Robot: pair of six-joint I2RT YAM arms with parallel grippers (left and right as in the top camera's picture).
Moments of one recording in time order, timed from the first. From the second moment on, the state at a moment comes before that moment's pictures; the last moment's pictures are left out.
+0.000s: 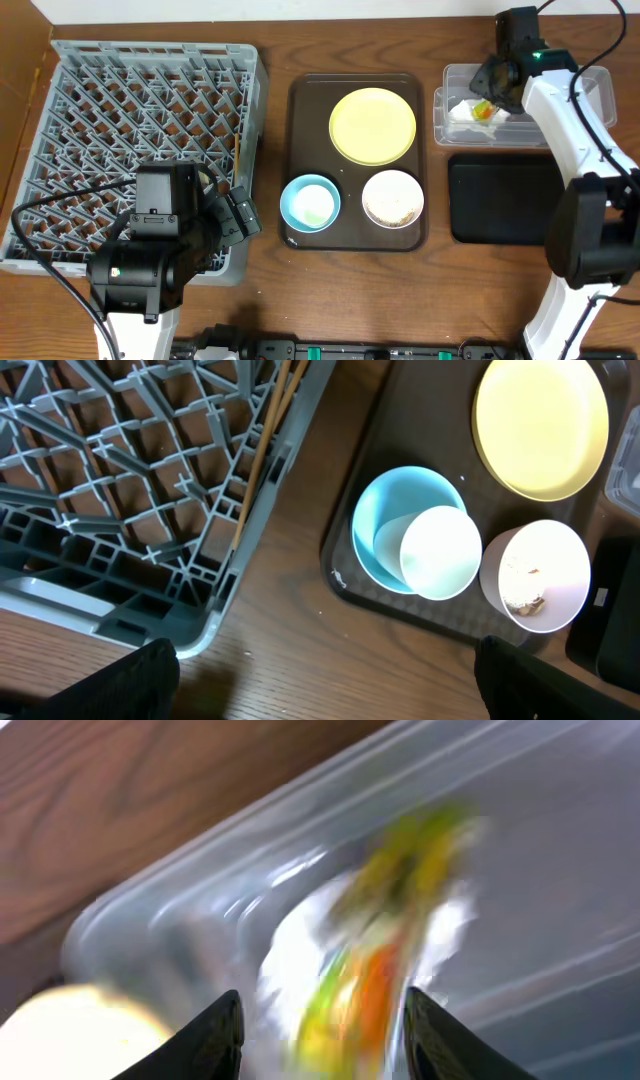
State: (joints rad) left arm -0.05 0.95 1.20 -1.32 0.05 -0.46; right arm 0.12 2.03 1.72 -0.79 0.07 0.64
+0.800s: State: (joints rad) left arm -0.05 0.95 1.20 -1.32 0.05 -0.46; right arm 0.72 1.98 1.56 -1.00 -0.06 0.46
